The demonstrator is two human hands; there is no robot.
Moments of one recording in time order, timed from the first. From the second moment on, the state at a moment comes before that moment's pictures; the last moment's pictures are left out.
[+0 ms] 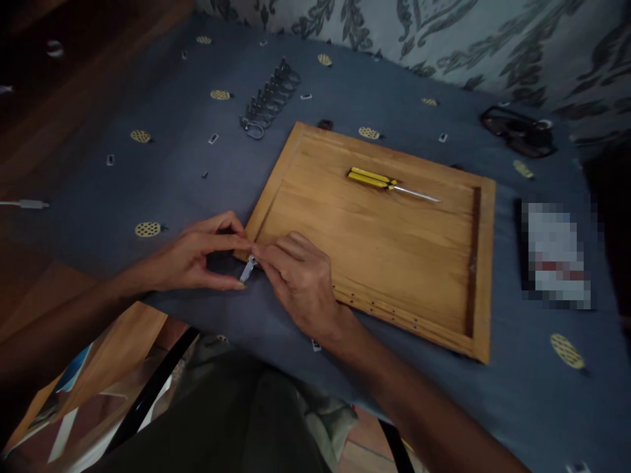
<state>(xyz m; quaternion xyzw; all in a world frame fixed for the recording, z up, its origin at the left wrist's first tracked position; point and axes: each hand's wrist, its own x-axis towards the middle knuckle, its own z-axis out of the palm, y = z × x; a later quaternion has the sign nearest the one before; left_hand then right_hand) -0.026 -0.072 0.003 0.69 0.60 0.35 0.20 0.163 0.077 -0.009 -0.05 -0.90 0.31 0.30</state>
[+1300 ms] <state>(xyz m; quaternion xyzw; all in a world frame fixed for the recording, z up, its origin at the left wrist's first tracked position) -0.028 -0.072 0.002 0.68 0.61 0.35 0.22 0.169 0.083 -0.006 -0.09 -0.85 0.44 0.28</state>
